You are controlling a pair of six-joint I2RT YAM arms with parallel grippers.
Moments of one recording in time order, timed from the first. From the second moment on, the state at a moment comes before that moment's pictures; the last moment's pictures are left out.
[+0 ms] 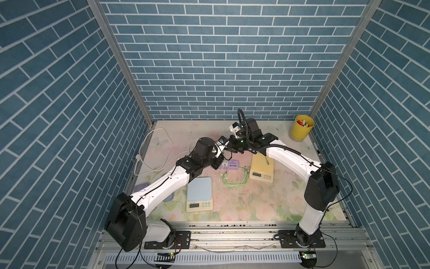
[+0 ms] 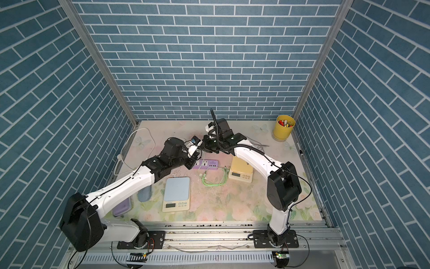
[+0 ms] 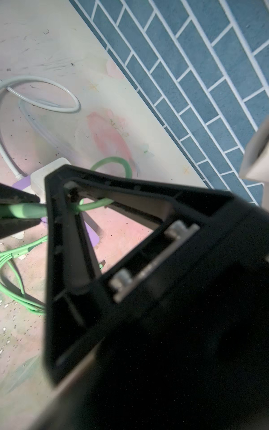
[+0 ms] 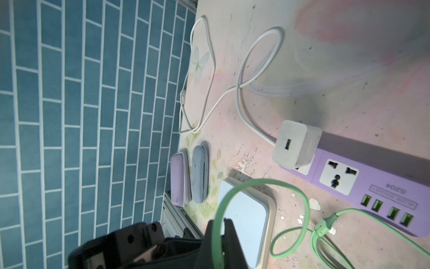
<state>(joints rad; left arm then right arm) -0.62 1.36 1.01 -0.22 0.03 0.19 0.70 1.81 1.58 -0.46 -0.53 0.77</state>
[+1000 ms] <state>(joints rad) -0.21 1.40 0.70 0.08 0.43 -0.29 0.72 2.18 1.94 -0.53 -0.55 -0.23</state>
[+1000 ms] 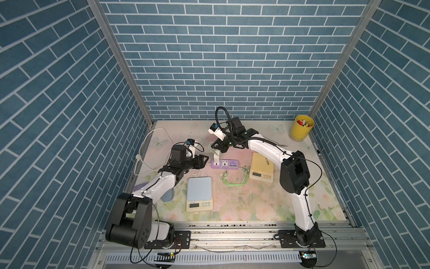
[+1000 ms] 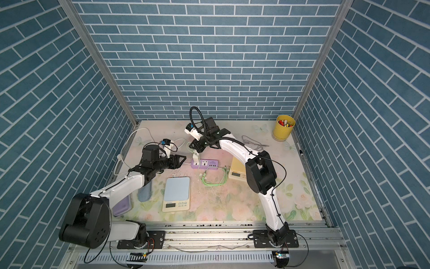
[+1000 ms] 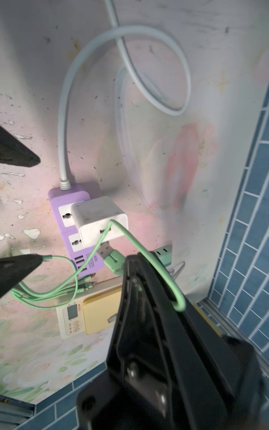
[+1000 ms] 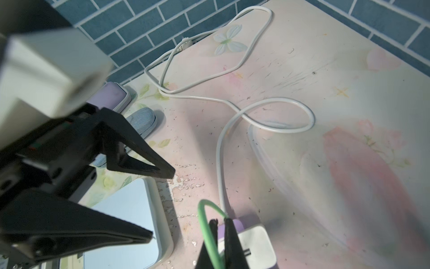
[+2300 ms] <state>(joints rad) -0.21 1.71 0.83 0.14 0.36 -0.32 0.82 2.07 1.59 -0.12 -0.08 -0.06</state>
